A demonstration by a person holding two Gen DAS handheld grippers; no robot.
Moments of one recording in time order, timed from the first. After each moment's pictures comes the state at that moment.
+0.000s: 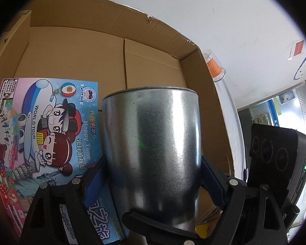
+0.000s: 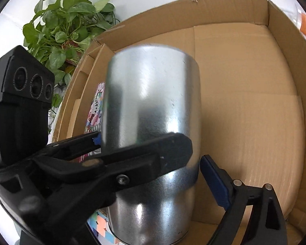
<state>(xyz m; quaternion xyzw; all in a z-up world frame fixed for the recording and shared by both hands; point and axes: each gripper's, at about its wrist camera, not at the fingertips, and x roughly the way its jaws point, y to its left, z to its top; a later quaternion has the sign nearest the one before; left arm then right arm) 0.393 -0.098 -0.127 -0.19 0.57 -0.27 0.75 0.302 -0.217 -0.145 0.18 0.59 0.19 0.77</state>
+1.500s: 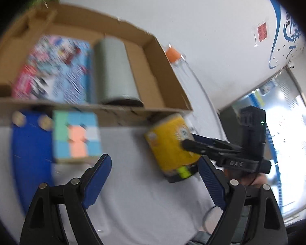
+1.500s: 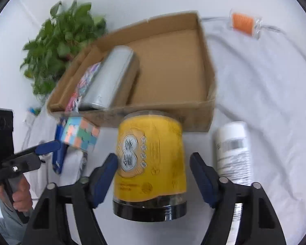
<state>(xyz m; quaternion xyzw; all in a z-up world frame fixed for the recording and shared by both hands) 0.217 -0.085 -0.103 -0.20 0.51 -0.33 0.77 0.127 -0.316 -0.103 0.14 0.54 0.14 0.82</state>
